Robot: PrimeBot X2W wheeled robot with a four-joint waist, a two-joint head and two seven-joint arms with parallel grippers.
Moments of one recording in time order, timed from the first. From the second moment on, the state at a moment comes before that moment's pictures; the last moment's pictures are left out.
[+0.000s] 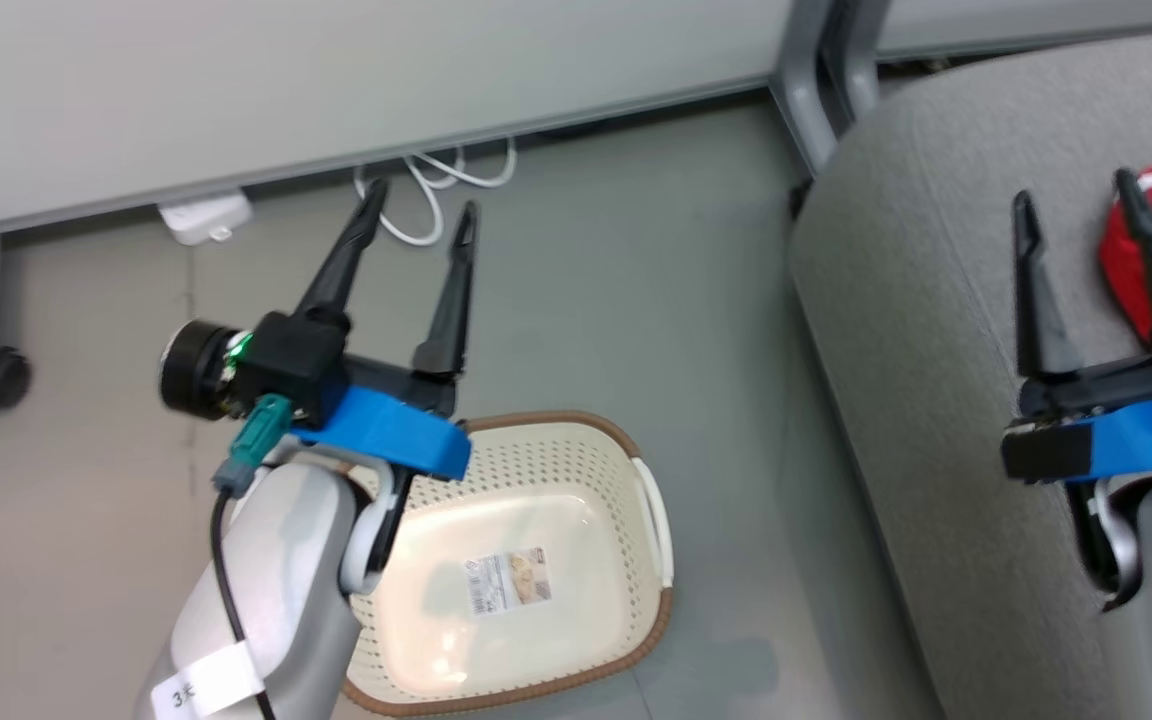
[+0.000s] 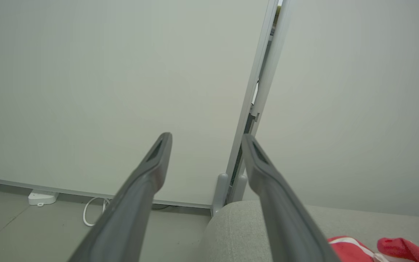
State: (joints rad) left arm -0.52 0.13 -0.39 0.31 -0.27 -0.03 -0.26; right arm -0.40 -0.20 -0.06 0.16 0.03 0.13 -0.26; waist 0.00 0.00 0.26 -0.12
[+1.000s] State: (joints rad) left arm -0.13 0.05 -0.07 0.27 -0.17 -0.11 -0.26; right arm -0.08 -0.09 -0.09 0.23 0.08 0.13 -0.26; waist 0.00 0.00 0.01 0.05
